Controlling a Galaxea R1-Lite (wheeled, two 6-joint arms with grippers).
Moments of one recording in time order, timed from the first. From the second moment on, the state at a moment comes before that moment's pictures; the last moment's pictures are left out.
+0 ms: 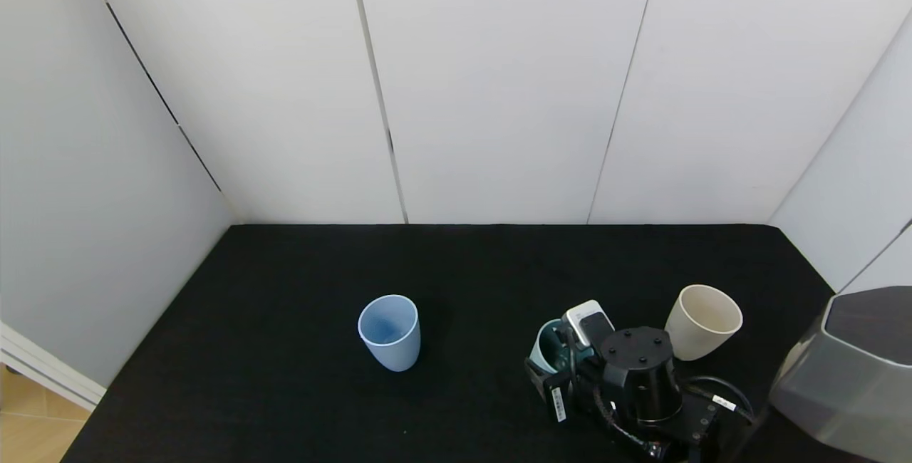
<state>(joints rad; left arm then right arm) 0.00 0.00 0.00 -0.01 0.01 -0.01 0.72 2.14 -0.58 -1.14 -0.28 0.10</state>
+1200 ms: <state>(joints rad) 0.00 0.00 0.00 -0.01 0.01 -0.01 0.68 2.01 -0.58 -1.13 -0.29 0.05</state>
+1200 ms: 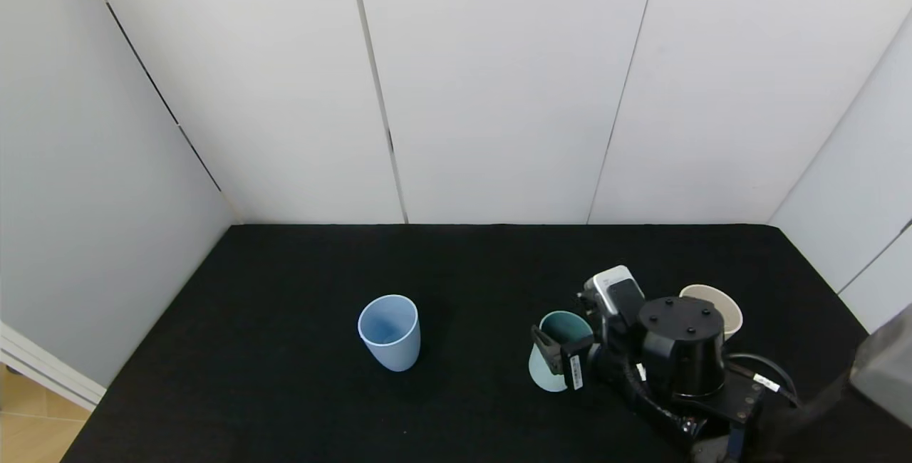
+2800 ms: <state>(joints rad) 0.00 0.00 0.00 -0.01 0.01 -0.01 0.53 1.21 -0.72 -0.41 -0.26 -0.10</state>
